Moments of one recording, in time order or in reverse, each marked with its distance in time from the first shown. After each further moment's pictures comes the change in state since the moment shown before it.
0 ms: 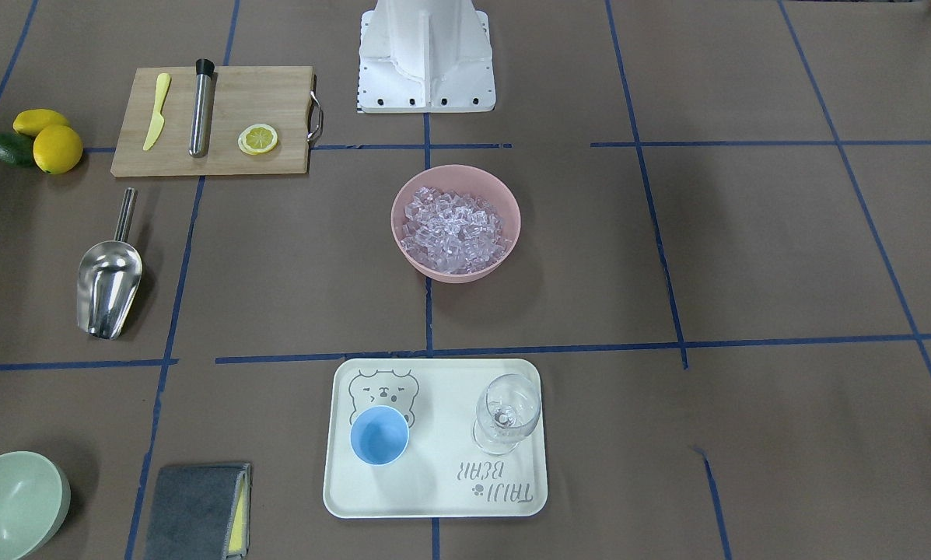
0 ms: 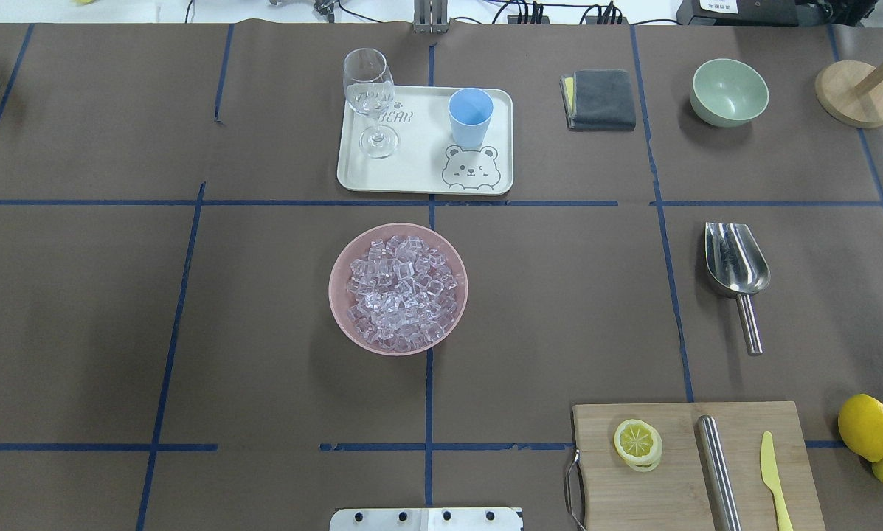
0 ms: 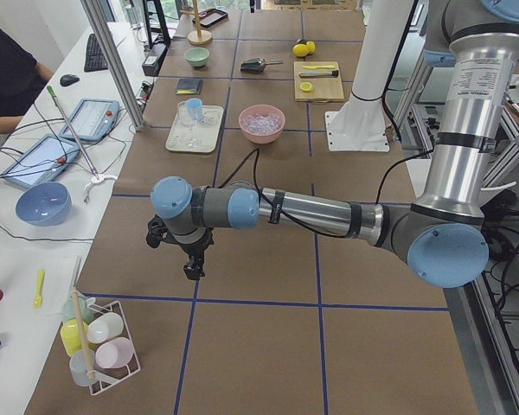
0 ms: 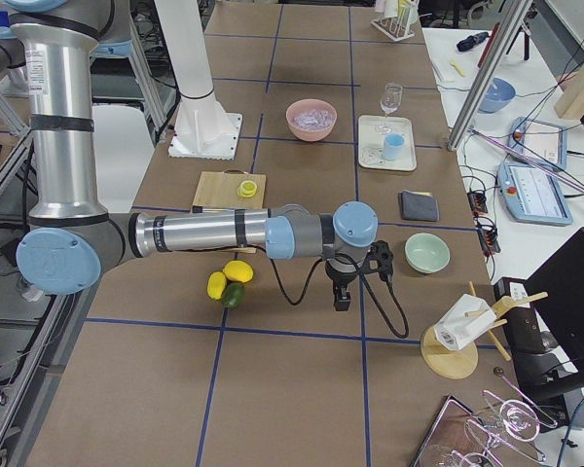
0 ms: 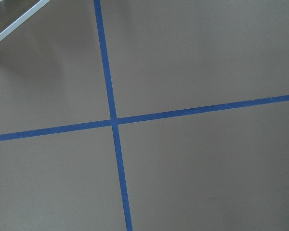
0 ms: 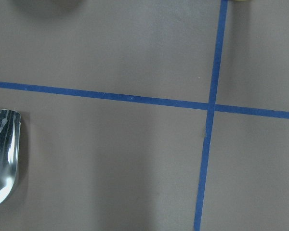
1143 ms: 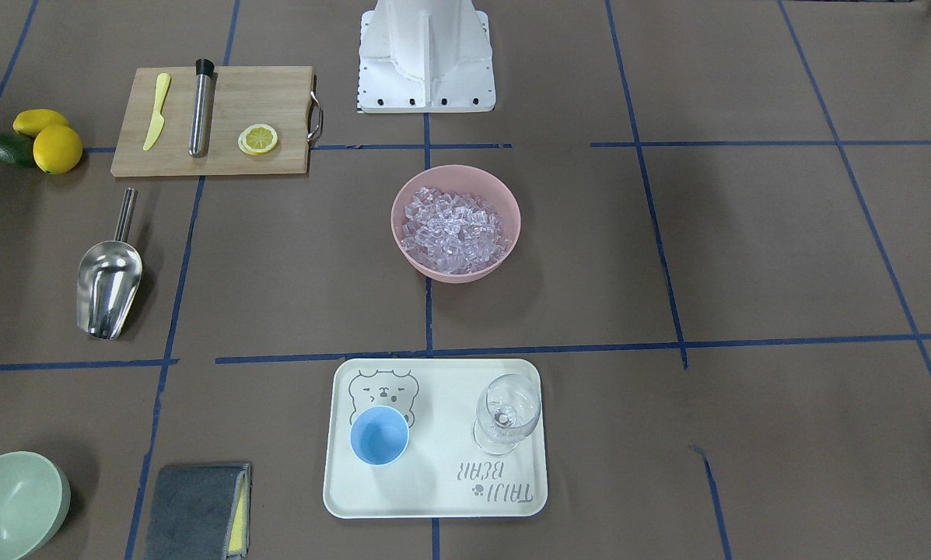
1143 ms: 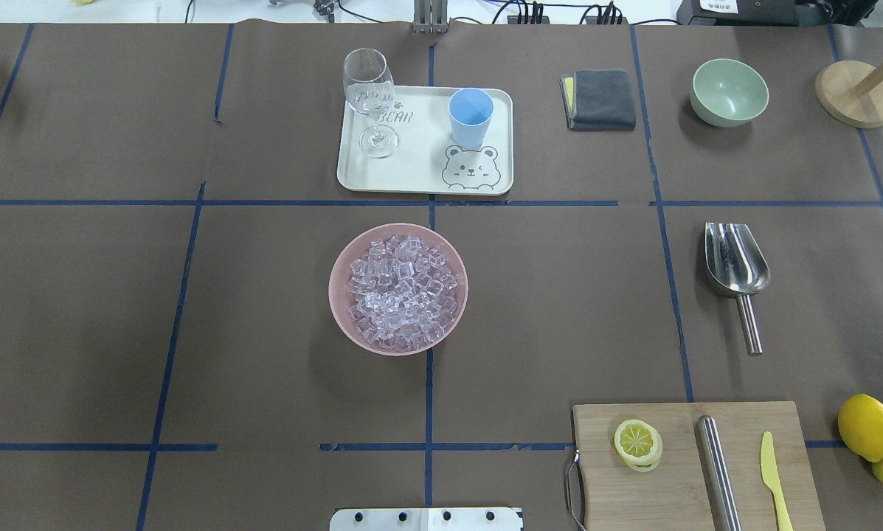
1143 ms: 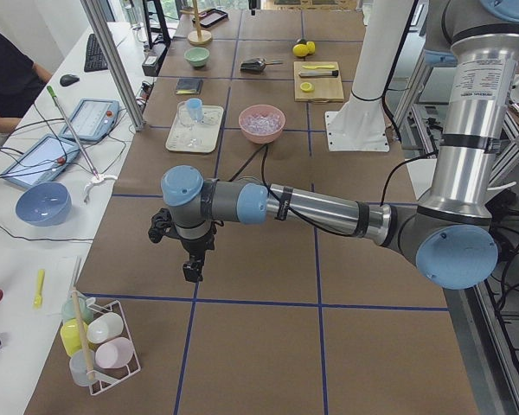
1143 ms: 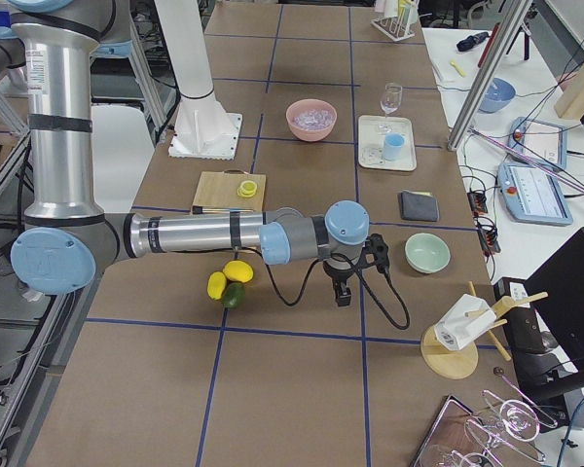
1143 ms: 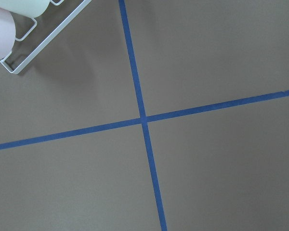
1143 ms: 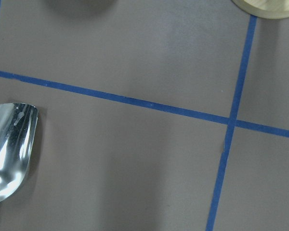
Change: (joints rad) left arm 0.000 0.031 -0.072 -0.040 0.124 0.002; right arm -0.042 -0.050 0.006 0.186 0.022 0.004
